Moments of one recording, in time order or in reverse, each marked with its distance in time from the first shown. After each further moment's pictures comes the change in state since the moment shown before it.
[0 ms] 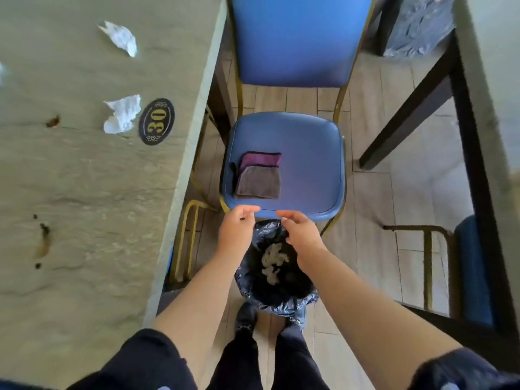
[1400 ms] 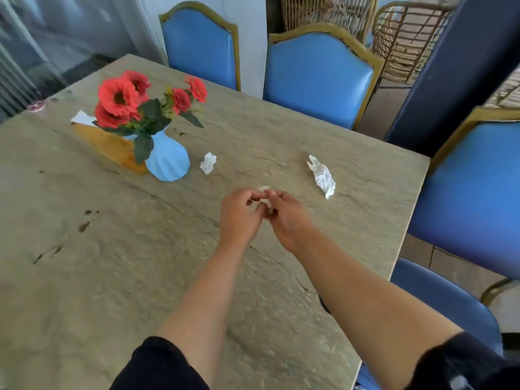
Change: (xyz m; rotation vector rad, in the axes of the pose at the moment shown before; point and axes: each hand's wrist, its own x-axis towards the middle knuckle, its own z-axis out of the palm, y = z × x) left_hand 0.183 0.101 -0.375 0.124 0.662 0.263; right_hand 0.053 -0.303 0.391 0.219 -0.600 -0.207
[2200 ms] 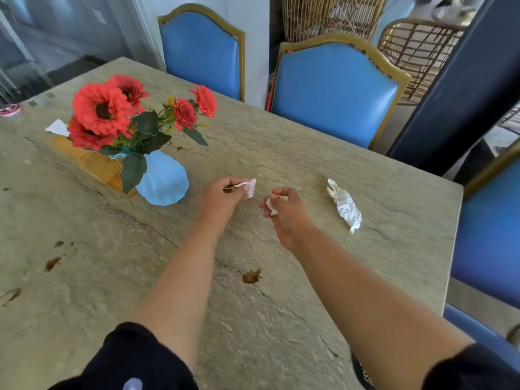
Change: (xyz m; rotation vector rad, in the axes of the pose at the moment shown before) left_hand 0.117 -0.046 -0.023 -0.277 -0.039 -0.174; right_hand 0.091 -0.012 0.034 -0.136 0.098 -0.043
